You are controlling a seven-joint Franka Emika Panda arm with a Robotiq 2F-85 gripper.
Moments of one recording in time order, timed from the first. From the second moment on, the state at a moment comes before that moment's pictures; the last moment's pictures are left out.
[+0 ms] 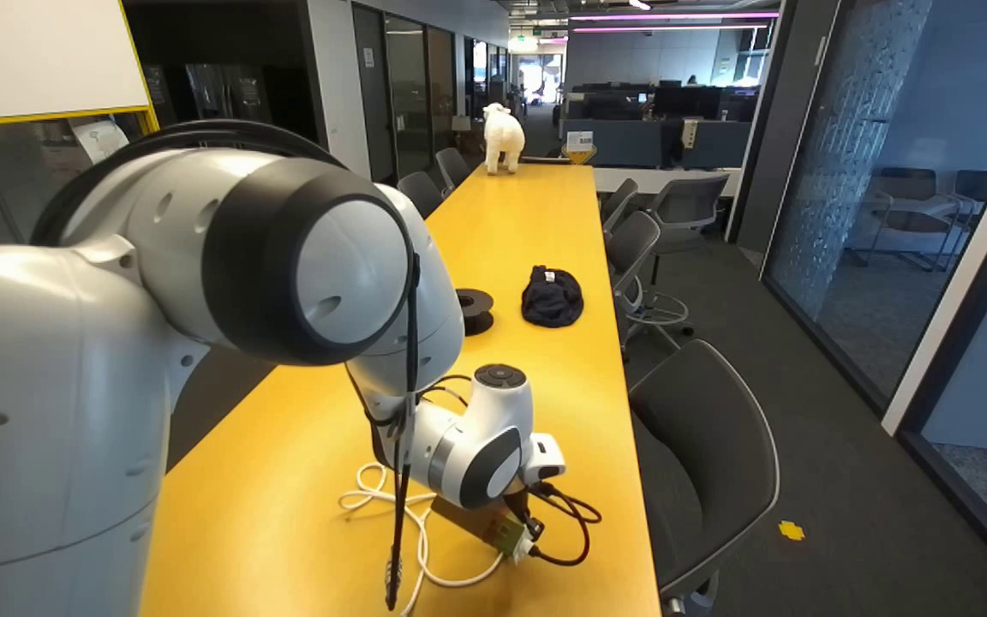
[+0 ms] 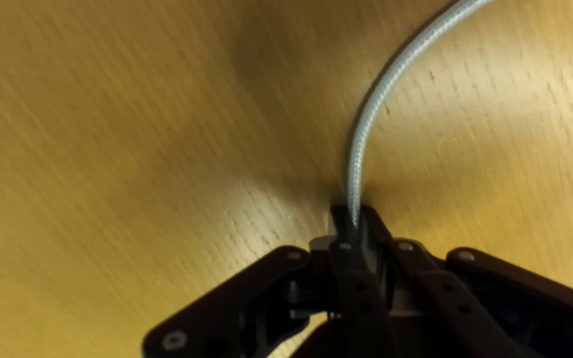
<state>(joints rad) -0.15 0.44 -0.11 -2.37 0.03 2.85 -0.01</state>
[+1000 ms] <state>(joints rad) 0.03 0.15 0.00 -2.35 0.01 2.53 0.08</state>
